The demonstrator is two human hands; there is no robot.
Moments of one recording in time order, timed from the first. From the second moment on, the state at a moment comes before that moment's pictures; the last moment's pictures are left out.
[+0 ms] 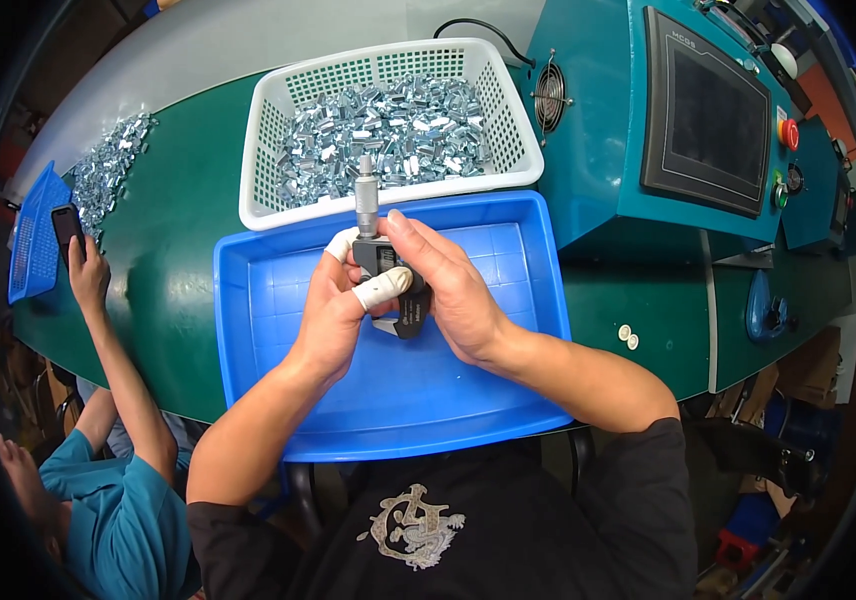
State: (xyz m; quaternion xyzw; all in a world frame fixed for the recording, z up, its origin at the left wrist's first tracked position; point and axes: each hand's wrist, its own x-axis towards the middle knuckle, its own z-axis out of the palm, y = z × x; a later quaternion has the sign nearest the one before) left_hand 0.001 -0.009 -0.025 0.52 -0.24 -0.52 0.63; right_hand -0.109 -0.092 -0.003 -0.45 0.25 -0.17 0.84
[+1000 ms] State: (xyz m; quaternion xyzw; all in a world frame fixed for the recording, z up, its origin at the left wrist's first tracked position) left_hand 0.035 -0.009 -0.013 0.57 -0.20 -0.48 0.64; right_hand -0.110 -0.093 -0.006 -0.50 0.20 -0.05 0.84
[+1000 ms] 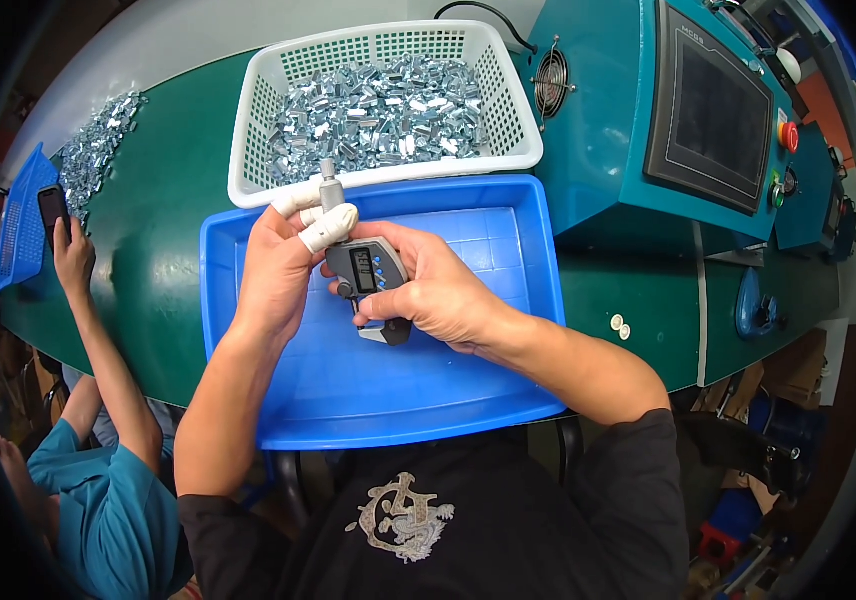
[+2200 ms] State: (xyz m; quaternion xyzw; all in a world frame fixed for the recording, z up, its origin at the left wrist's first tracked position) left_hand 0.031 0.001 -0.031 0.53 -0.23 -0.53 0.62; right_hand -0.105 -0.097 0.013 -0.43 0.22 -0.13 0.86
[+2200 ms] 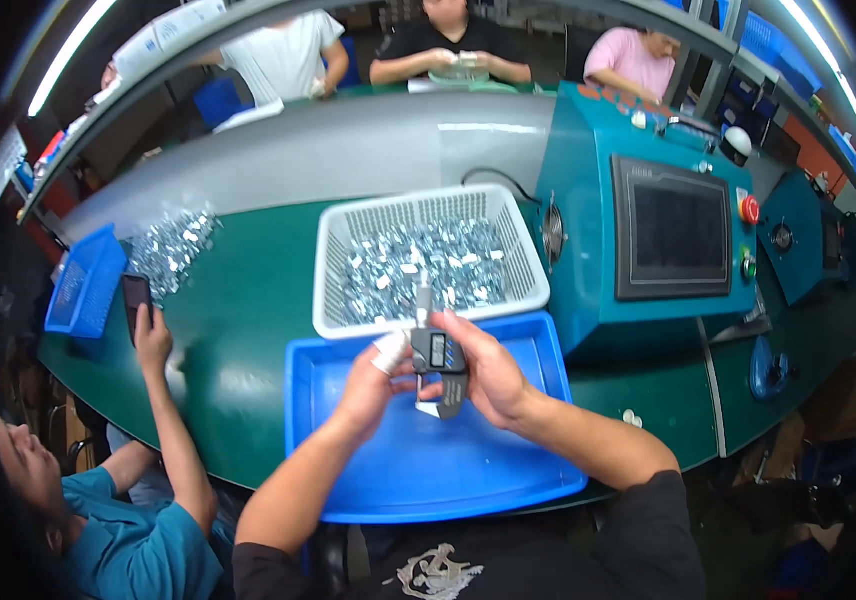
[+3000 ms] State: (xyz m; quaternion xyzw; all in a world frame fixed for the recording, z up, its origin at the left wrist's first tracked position) left_hand -0.003 0.010 0.003 0.48 -0.23 -0.56 0.63; right_hand -0.251 -0.094 0.060 -0.58 0.31 -0.27 0.71
